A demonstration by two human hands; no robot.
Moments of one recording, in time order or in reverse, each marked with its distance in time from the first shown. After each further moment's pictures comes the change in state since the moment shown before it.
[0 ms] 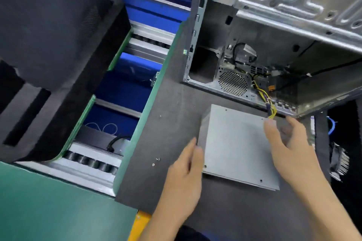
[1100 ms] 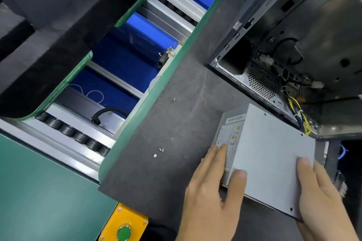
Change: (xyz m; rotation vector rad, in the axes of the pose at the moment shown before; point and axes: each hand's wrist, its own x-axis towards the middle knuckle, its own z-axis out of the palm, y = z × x) left_hand -0.010 -0.020 0.040 -0.031 0.252 0.263; right_hand -0.011 0.024 0.016 0.131 0.051 0.138
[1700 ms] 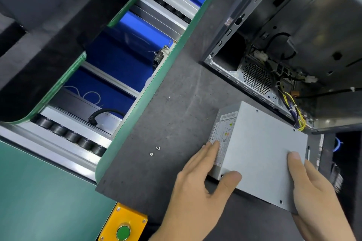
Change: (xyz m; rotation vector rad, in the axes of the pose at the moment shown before) left_hand 0.009 -0.007 -0.021 -0.014 -0.185 -0.037; right_hand 0.001 0.016 -0.001 0.127 -0.097 0.053
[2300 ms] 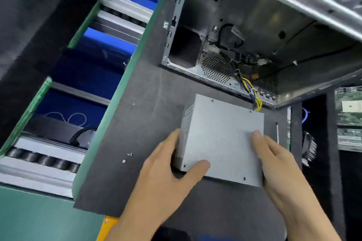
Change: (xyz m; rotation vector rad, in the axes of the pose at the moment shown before) left_hand 0.014 0.018 -0.023 0.210 -0.141 -0.039; right_hand 0.005 0.007 -0.012 0.182 -0.251 -0.032
